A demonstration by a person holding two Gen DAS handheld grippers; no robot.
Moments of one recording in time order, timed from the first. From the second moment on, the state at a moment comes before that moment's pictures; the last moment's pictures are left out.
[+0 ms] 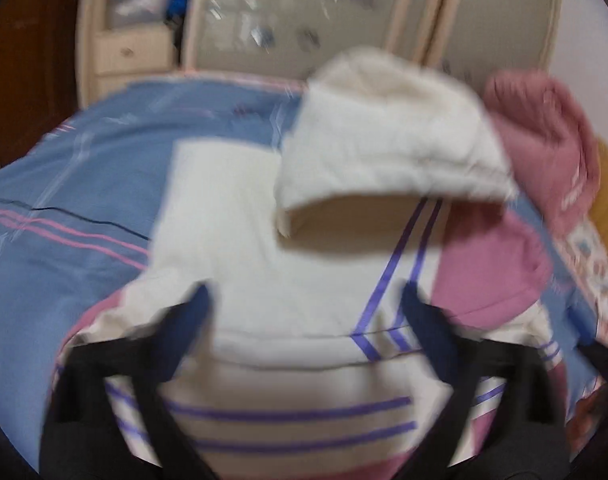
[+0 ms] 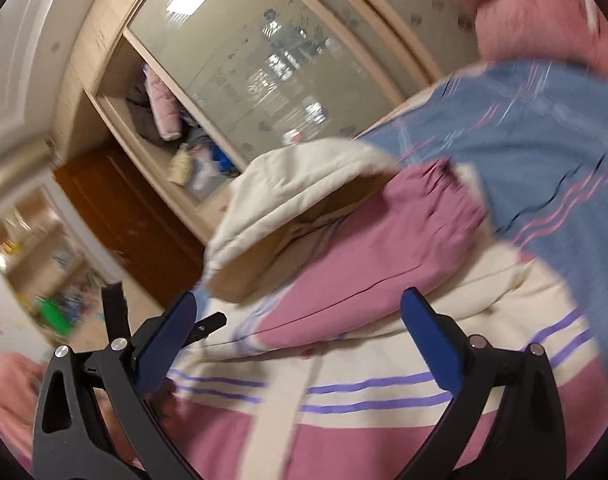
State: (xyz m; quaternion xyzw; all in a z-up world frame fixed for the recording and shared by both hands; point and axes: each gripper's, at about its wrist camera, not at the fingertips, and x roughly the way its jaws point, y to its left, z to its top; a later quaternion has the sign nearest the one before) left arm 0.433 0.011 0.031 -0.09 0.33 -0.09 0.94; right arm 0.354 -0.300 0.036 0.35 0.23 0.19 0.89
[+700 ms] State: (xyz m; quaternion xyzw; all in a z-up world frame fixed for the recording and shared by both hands) left arm 0.391 0.058 0.021 -0.34 0.31 -0.17 0.87; right arm 0.481 -0.284 0.016 0.62 0.21 0.15 0.74
